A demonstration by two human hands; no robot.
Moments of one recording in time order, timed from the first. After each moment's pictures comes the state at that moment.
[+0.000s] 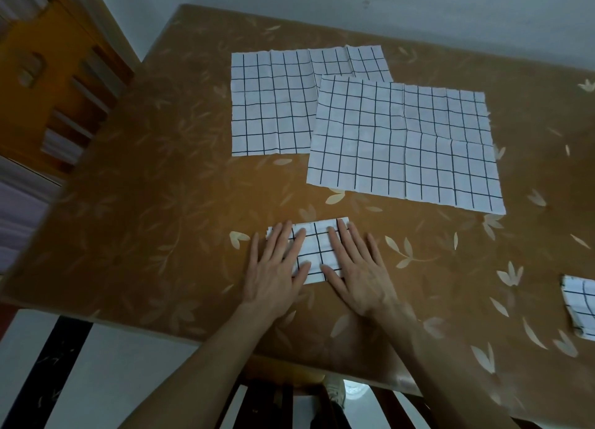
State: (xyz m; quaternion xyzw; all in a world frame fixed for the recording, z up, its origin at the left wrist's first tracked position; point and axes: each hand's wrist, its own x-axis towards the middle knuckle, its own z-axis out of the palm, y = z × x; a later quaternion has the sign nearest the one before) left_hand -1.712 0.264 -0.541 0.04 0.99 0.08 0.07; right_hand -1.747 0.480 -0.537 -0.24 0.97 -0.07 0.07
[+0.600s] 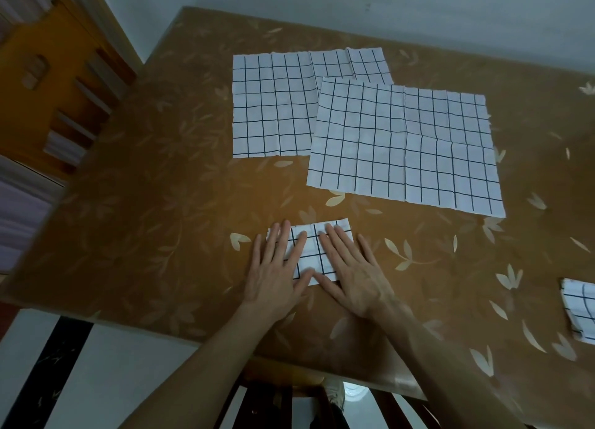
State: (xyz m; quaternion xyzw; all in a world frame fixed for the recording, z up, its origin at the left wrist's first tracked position) left_hand -1.713 0.265 -0.538 0.05 0.99 0.06 0.09; right_hand -1.752 0.478 -0.530 -0.29 0.95 -0.07 0.11
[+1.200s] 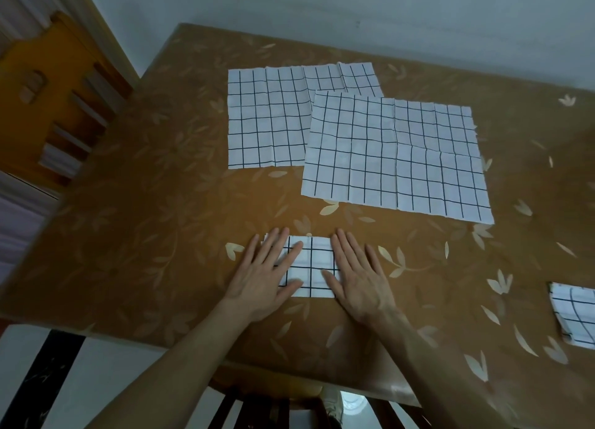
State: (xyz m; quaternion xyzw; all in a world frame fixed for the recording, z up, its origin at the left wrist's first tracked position) left_hand -1.725 0.235 -0.531 0.17 0.98 0.03 0.09; right_hand -1.751 0.486 -0.534 -0.21 0.97 -0.05 0.10
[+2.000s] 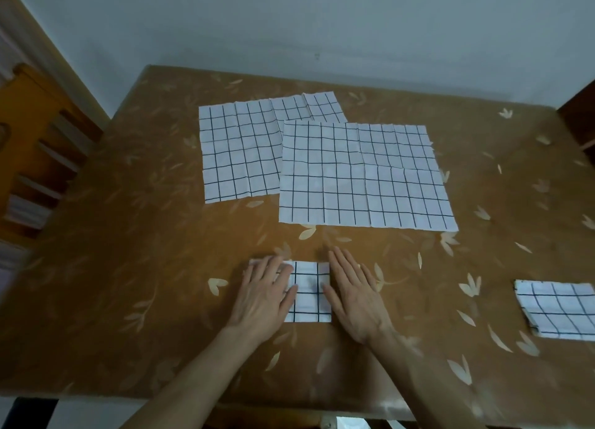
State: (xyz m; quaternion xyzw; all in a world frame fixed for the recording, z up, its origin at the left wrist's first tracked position) left_hand -1.745 0.271 -0.493 0.13 0.98 0.10 0.06; right_hand -1.750 0.499 -0.498 -0.14 0.97 -0.16 0.10
